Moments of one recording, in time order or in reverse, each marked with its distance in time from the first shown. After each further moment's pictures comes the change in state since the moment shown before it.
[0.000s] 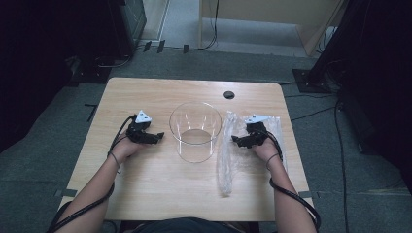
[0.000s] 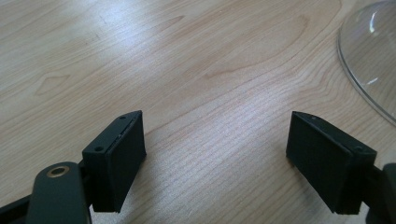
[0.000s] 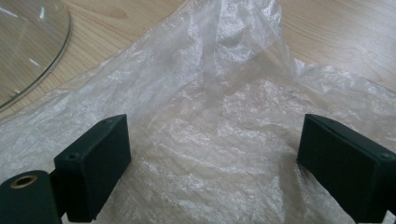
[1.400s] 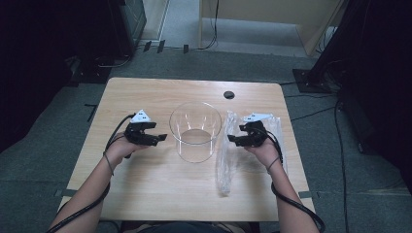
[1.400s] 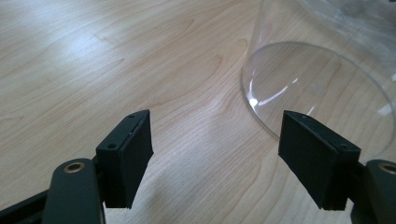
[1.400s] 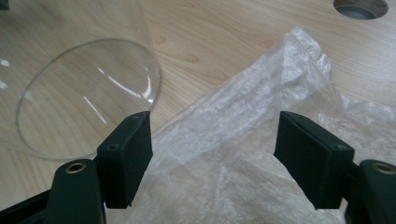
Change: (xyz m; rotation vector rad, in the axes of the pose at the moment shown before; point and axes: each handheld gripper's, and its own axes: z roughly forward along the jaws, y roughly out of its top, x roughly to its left) left arm -0.020 0.019 -0.036 -0.069 -0.176 0.025; right arm 0.032 0.025 -0.036 -0.034 0.109 0.058
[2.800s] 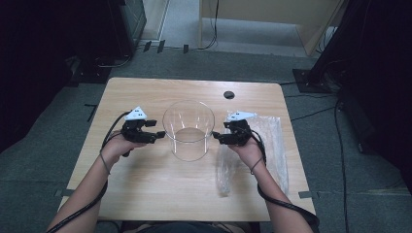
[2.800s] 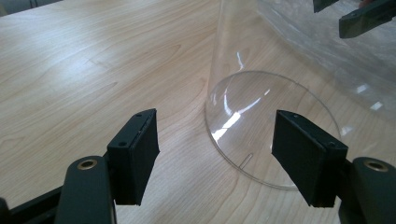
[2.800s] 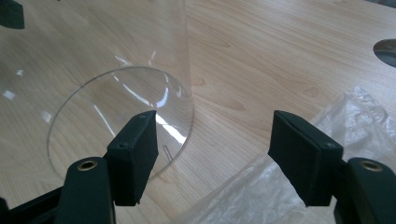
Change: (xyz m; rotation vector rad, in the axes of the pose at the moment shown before) left arm 0.002 0.009 -0.017 -0.045 -0.038 -0.009; right arm 0.044 0.027 0.023 -0.060 -0.006 -0.033
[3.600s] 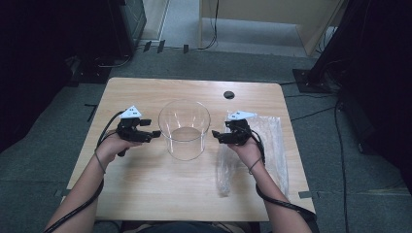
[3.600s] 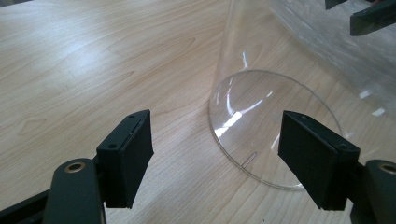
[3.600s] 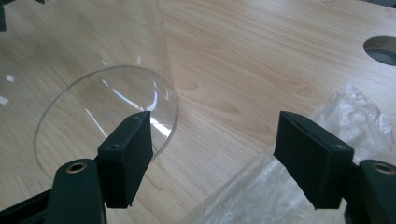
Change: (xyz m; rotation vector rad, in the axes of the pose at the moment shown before) left arm 0.010 -0.004 -0.007 0.004 0.012 -0.034; right arm -0.002 -0.002 0.000 -0.011 -0.028 0.035
